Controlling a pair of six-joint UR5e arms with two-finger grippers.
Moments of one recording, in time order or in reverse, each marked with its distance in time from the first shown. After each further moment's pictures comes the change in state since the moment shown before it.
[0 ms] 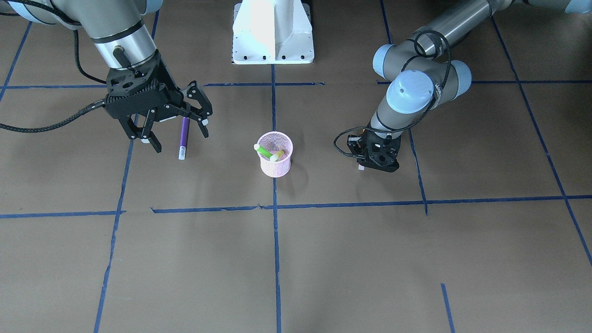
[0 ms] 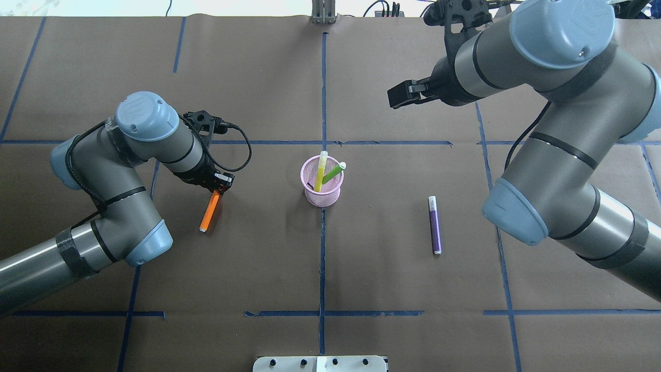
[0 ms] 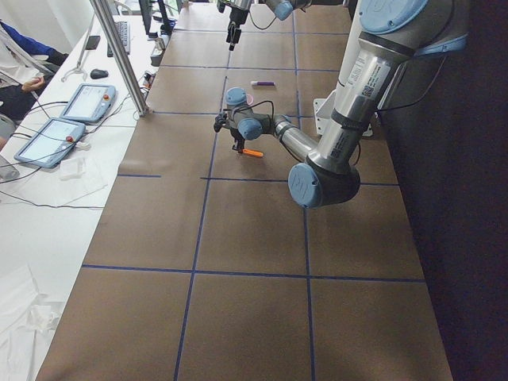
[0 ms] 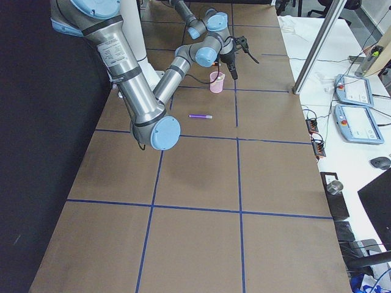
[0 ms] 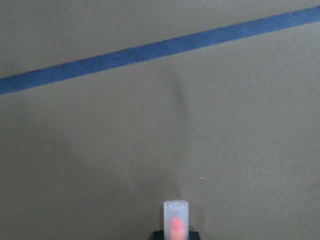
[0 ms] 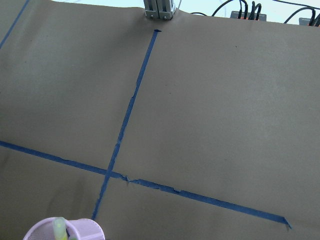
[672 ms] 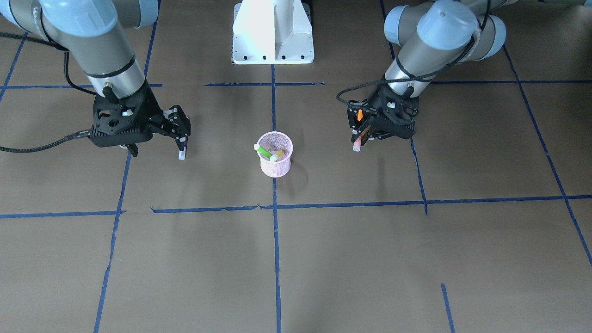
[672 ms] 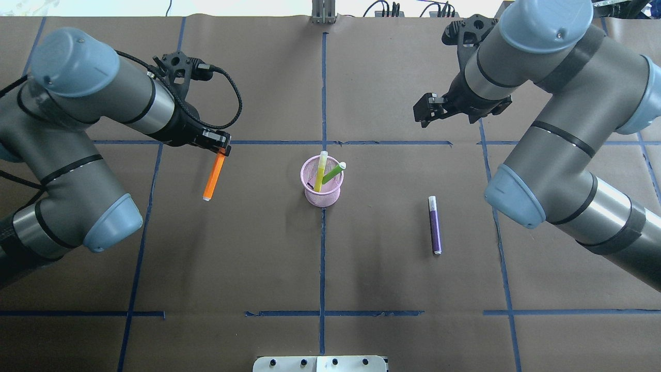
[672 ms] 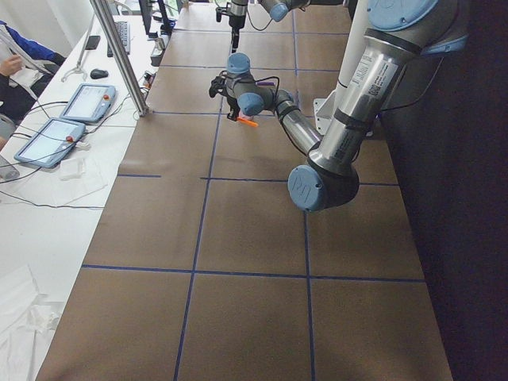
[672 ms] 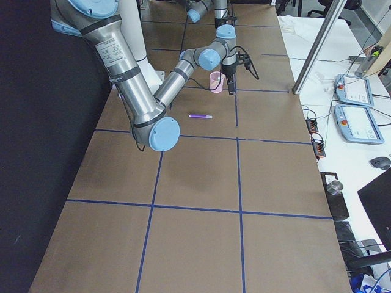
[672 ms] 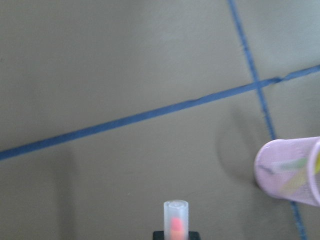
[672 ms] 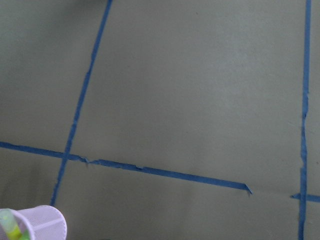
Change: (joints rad) left arm -0.091 0.011 -0.248 -0.071 -0.021 0.004; right arm 0.037 -0.022 -0.085 -0.202 0.144 0.000
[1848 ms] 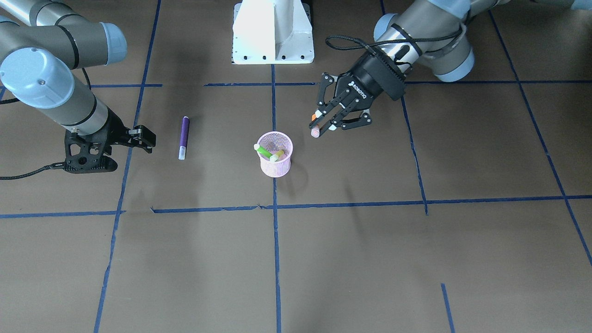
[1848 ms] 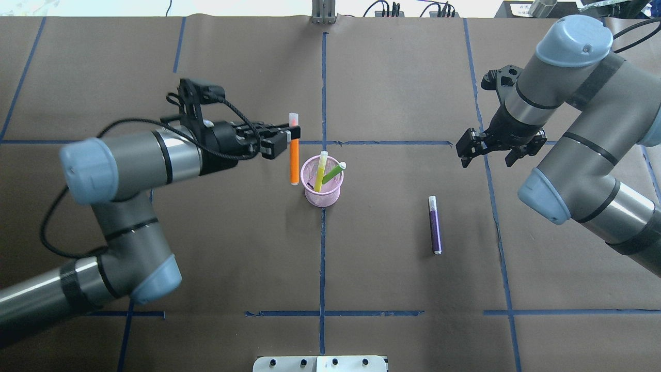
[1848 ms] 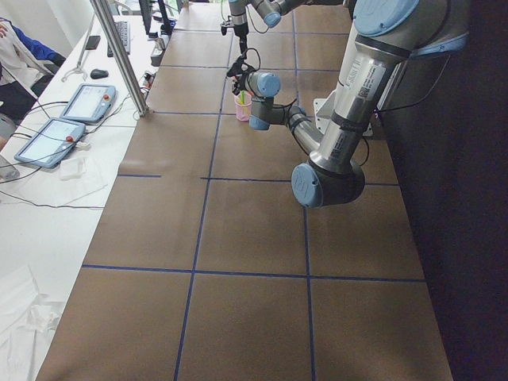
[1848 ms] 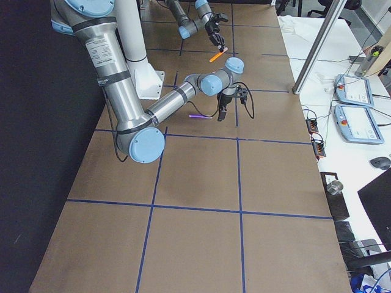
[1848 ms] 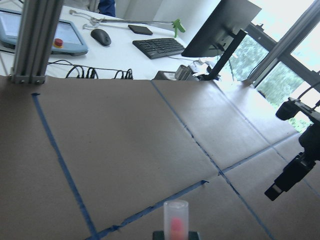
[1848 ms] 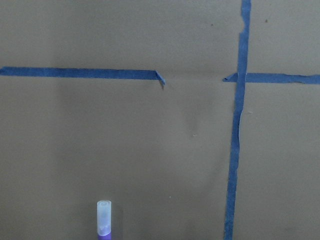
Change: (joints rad) left arm 0.250 -0.016 0.220 -0.976 0.517 -0.147; right arm 0.039 -0.137 -0.074 0.009 0.202 -0.086
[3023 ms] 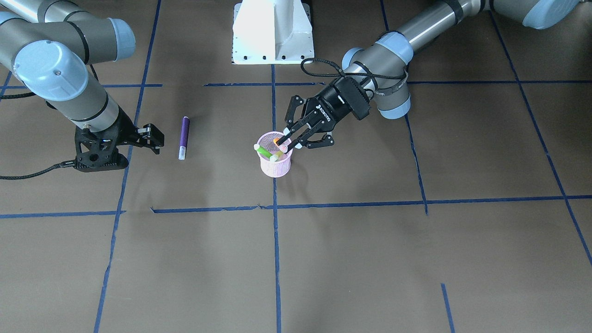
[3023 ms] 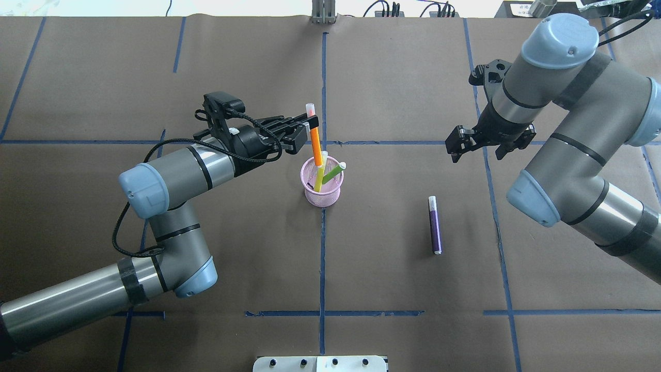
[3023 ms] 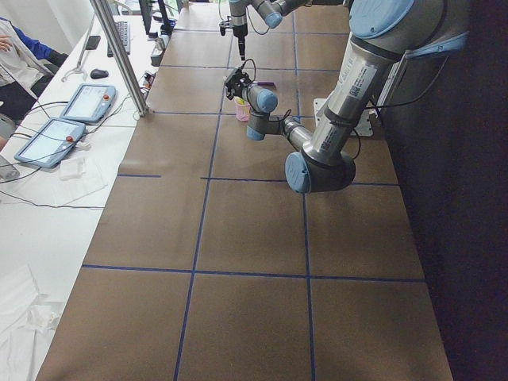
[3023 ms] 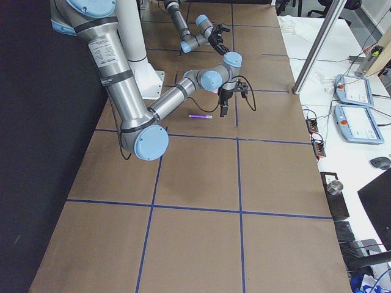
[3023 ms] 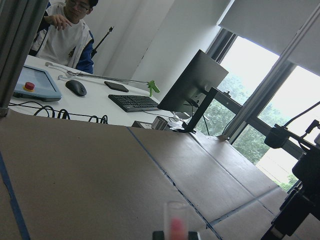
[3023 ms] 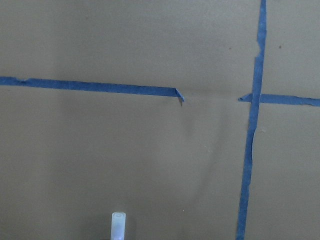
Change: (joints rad) left arm 0.009 -0.120 0.264 -0.225 0.163 0.036; right arm -0.024 0.030 0.010 0.003 -0.071 0.004
